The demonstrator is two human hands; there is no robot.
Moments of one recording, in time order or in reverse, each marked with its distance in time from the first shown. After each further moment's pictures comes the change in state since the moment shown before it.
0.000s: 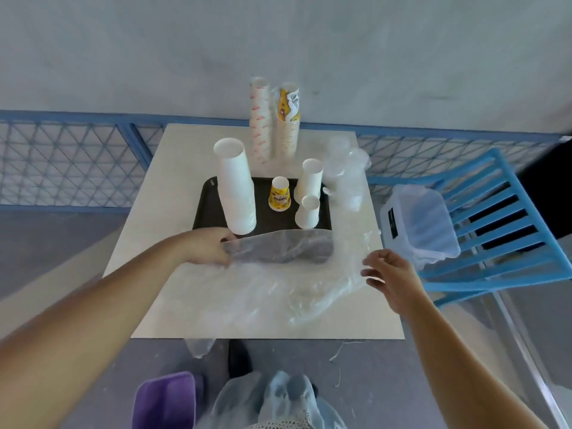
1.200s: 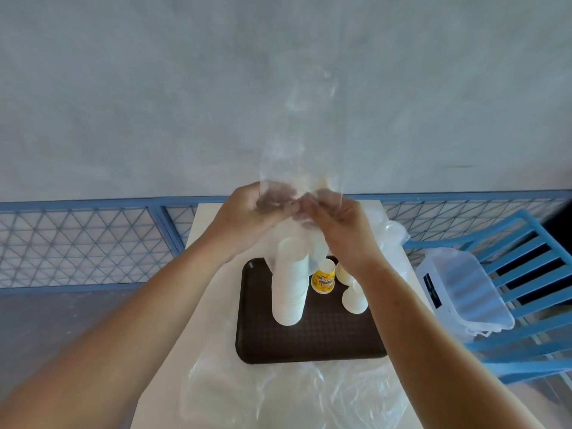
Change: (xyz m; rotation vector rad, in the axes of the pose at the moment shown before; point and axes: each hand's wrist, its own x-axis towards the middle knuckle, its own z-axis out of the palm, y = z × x) left_hand -0.046 0.053 -0.208 -0.578 0.515 0.635; right_hand -0.009 -0.244 0.281 -0.039 -0.244 -0.759
